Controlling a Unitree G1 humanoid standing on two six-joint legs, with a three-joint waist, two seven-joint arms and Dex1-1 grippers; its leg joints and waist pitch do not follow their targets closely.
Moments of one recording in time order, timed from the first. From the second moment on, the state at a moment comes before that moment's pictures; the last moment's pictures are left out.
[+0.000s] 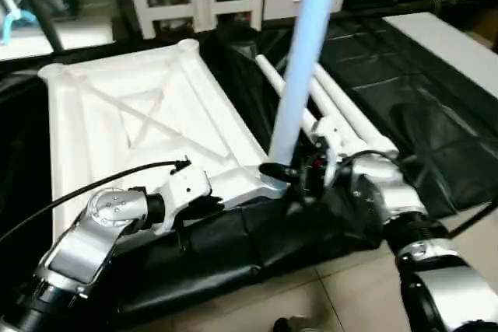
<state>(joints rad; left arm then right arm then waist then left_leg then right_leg) -0.25 0.58 -0.28 -0.03 -0.05 0.33 -0.94 -0.70 -0.23 0.03 0.90 0.21 0.00 1.19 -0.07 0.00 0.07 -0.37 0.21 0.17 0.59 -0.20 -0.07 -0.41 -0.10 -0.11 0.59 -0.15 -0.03</state>
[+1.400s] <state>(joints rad) -0.30 0.34 -0.25 -0.04 0.00 0.64 -0.61 -0.74 -0.01 -0.07 0.98 0.14 -0.10 0.59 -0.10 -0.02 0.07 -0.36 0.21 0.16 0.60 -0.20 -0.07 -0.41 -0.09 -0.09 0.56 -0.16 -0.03</state>
